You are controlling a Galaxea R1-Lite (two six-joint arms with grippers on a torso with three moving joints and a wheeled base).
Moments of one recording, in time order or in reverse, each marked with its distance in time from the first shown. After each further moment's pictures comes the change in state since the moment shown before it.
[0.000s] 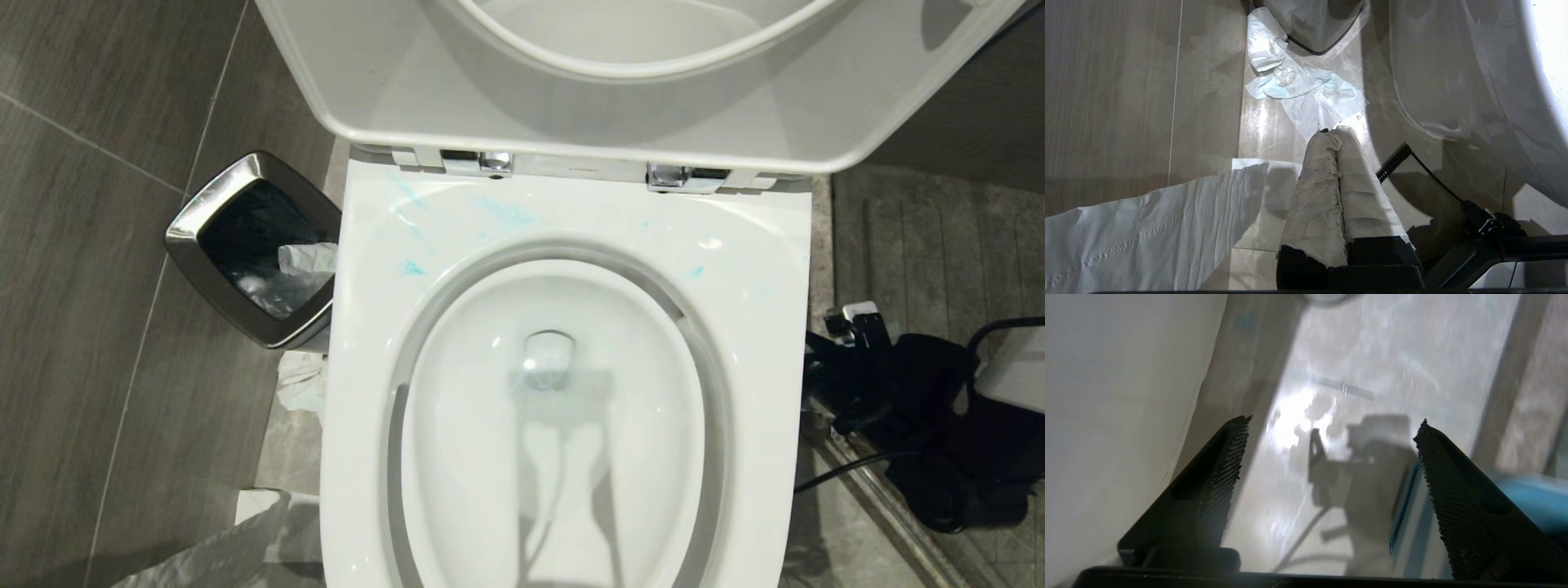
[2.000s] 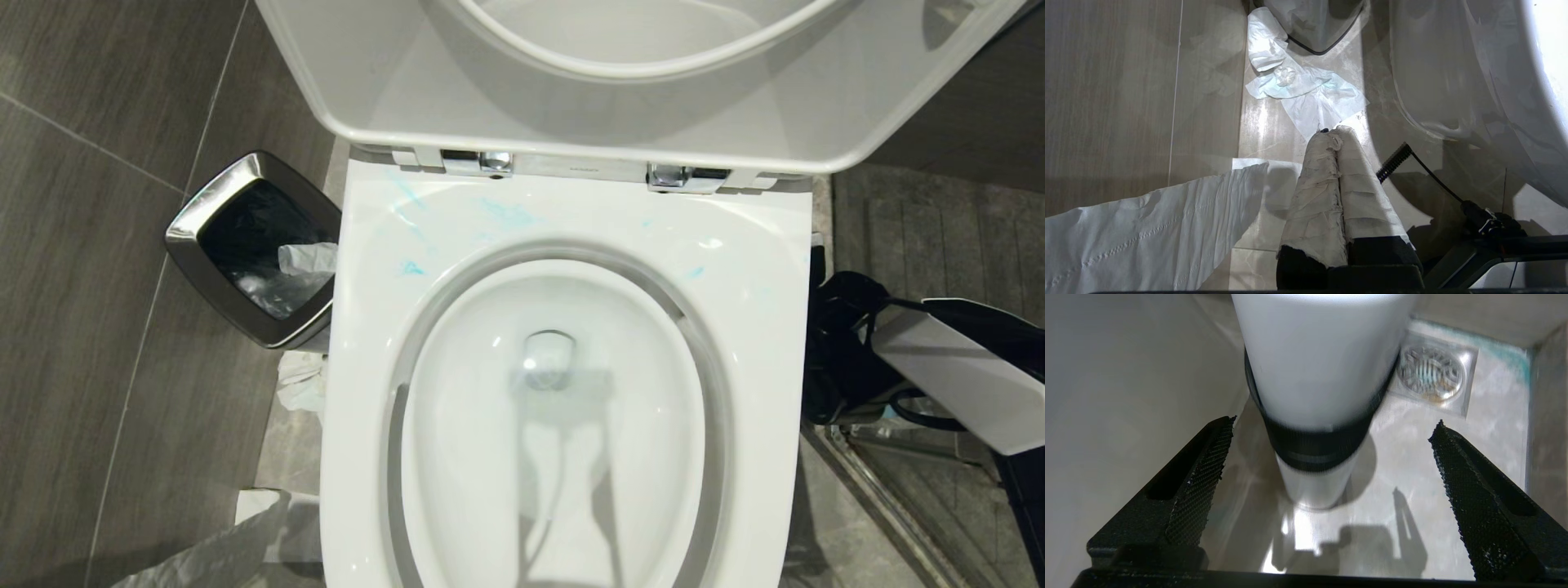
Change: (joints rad) left arm 0.000 0.000 0.000 0.000 0.000 0.000; right arm 0.046 0.288 -0.759 0.000 0.001 -0.036
